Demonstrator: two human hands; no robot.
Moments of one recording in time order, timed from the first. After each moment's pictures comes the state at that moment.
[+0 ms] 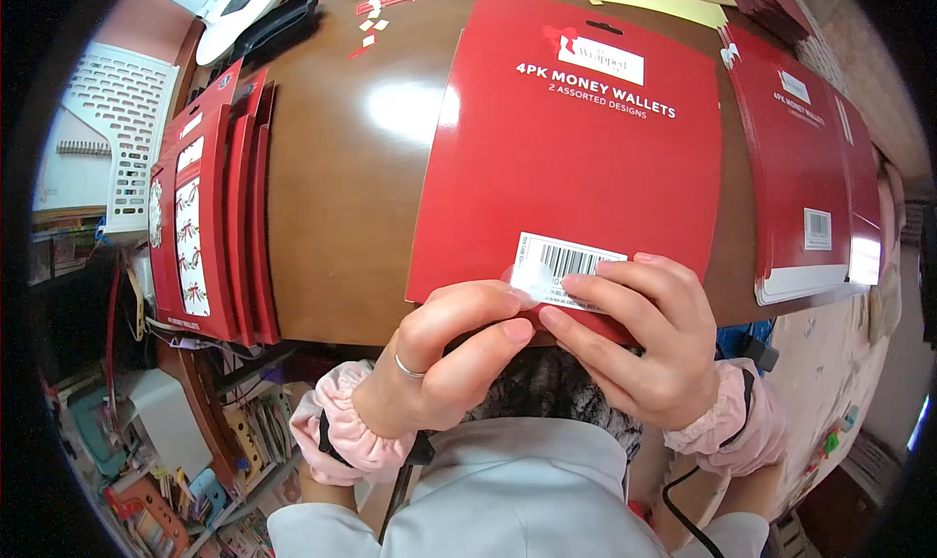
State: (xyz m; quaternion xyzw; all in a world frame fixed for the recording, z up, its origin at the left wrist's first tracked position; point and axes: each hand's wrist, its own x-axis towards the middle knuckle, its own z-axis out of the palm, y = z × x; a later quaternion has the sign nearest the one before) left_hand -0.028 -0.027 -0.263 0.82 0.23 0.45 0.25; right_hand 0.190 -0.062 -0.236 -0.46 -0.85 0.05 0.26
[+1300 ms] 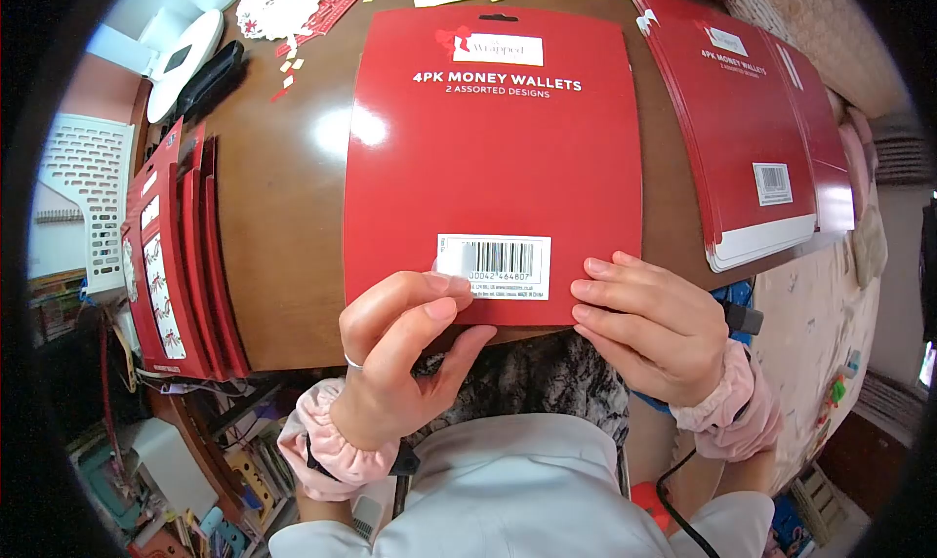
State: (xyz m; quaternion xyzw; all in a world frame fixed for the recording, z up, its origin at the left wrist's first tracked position) left_hand -0.012 -0.024 -0.255 0.84 0.29 0.41 0.22; right_hand 0.233 -0.081 -0.240 -0.48 -0.79 0.14 0.35
